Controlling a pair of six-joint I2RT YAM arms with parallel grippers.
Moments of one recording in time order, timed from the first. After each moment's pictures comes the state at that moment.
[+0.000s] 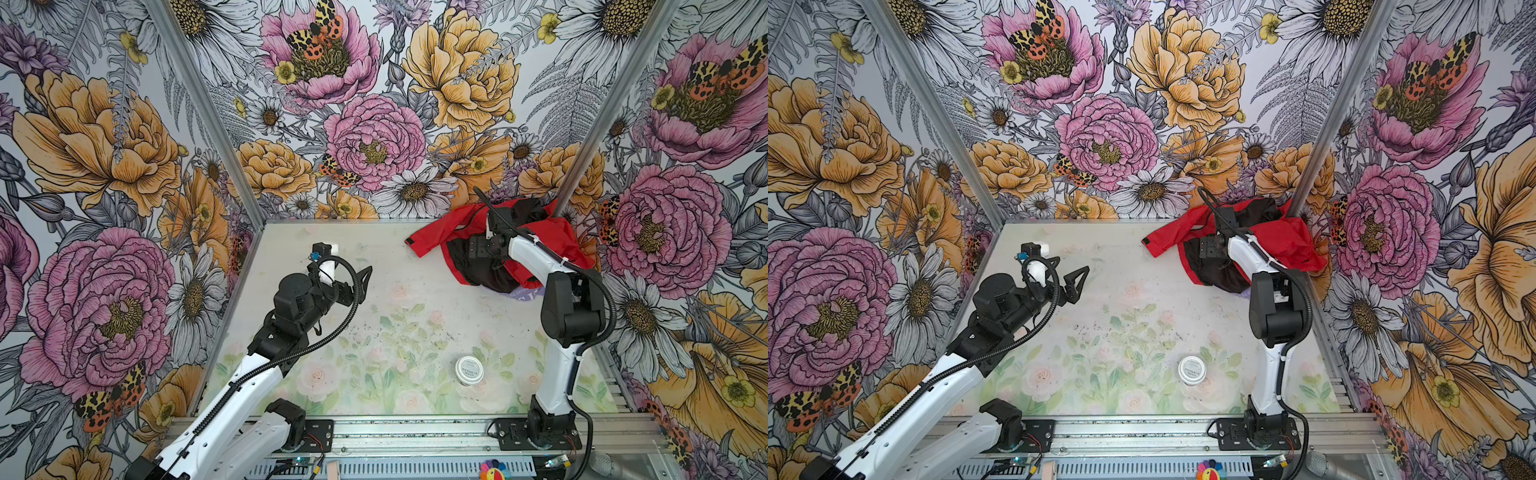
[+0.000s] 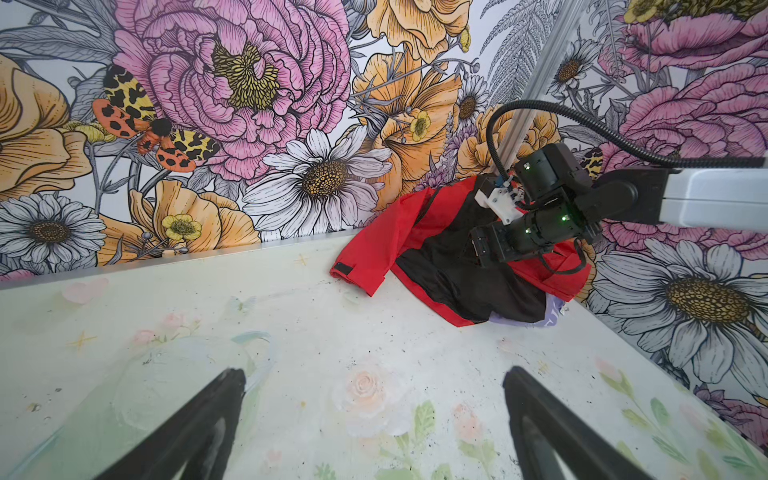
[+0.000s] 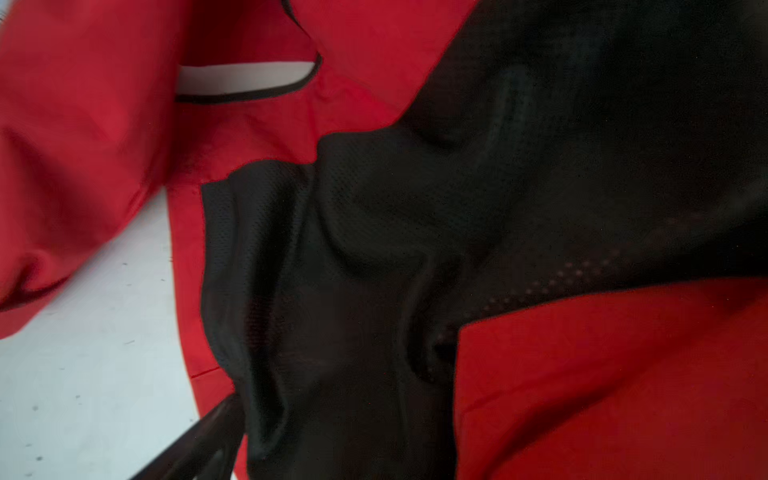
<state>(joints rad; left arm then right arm) -0.42 0.85 0.72 0.02 0.10 -0.19 0.10 2.02 1.62 -0.61 0.16 0.14</state>
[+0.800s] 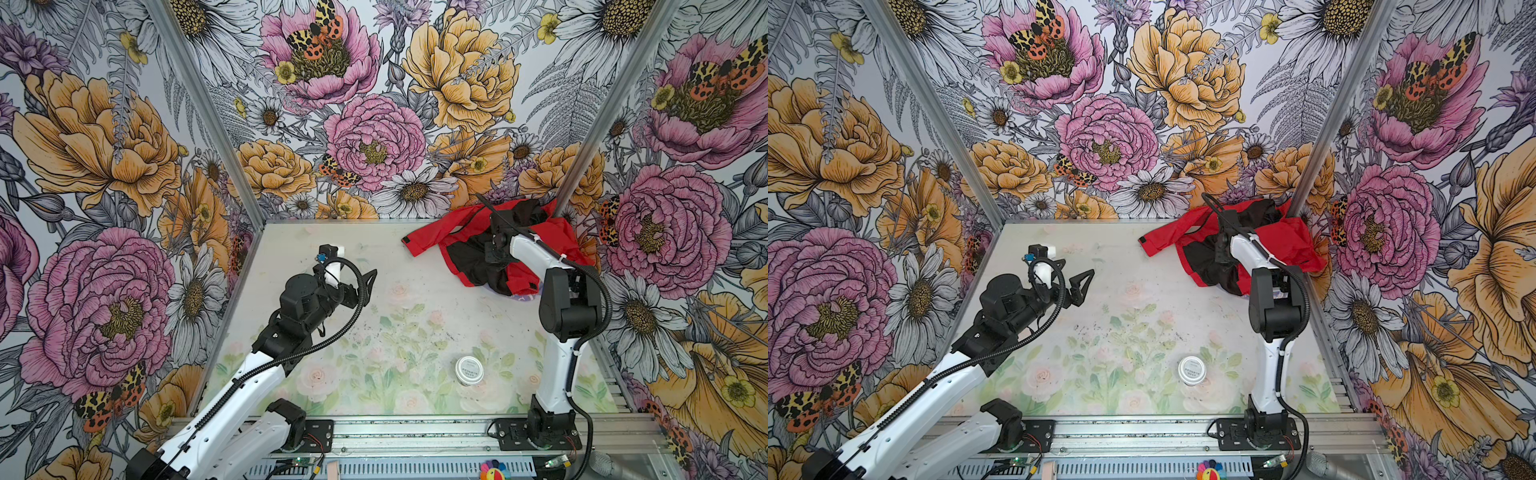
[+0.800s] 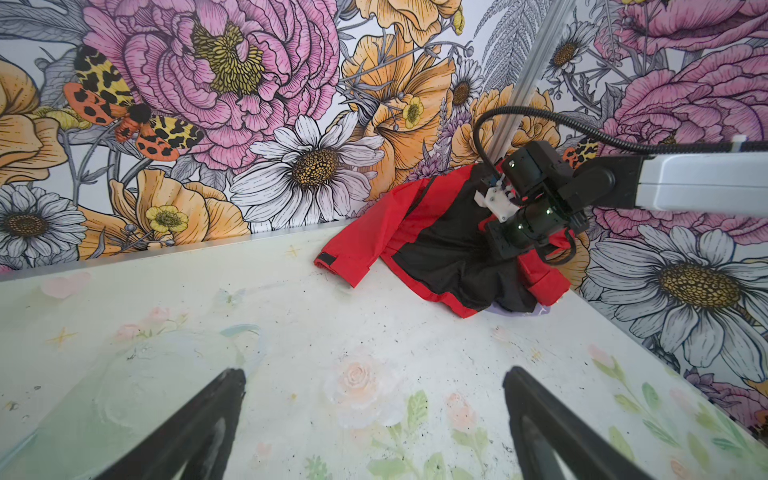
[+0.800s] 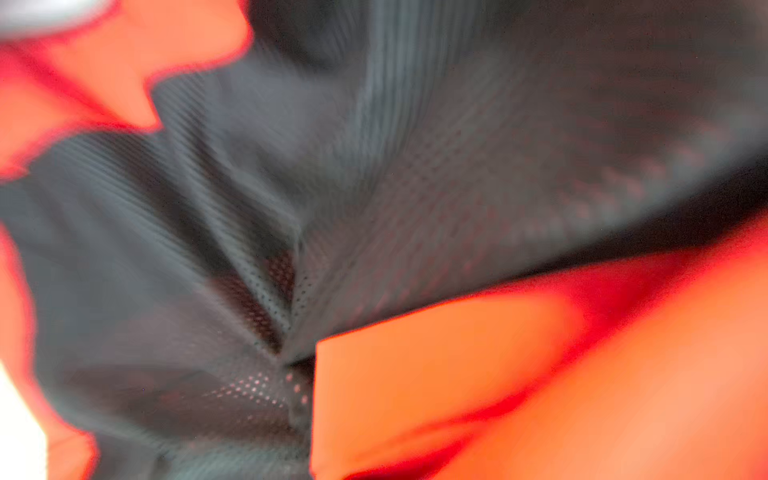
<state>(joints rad) -0.49 0.89 0.72 0.02 0.07 -0.19 0.07 2.04 1.68 -0.70 0.25 0.12</state>
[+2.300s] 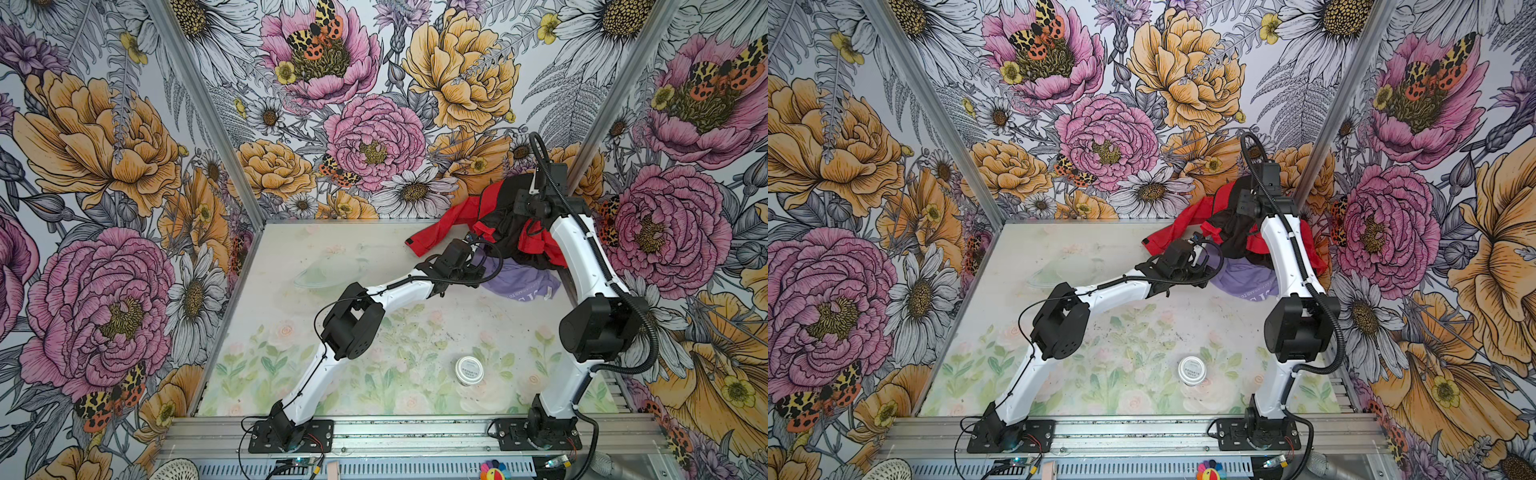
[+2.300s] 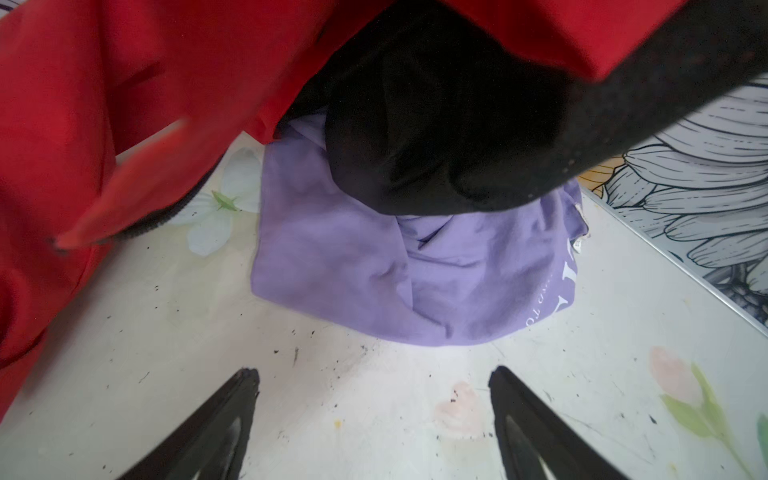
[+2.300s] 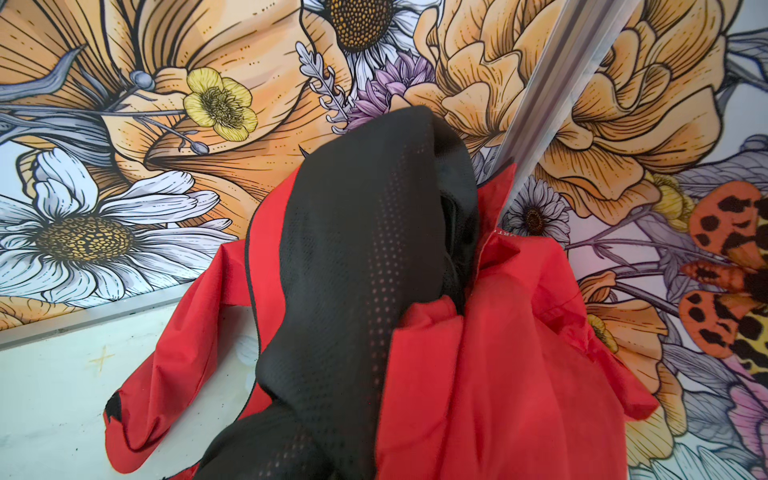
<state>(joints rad) -0.87 2.39 2.01 -0.17 -0.06 -0.22 -0.01 1.86 1.98 -0.75 0.17 0.17</state>
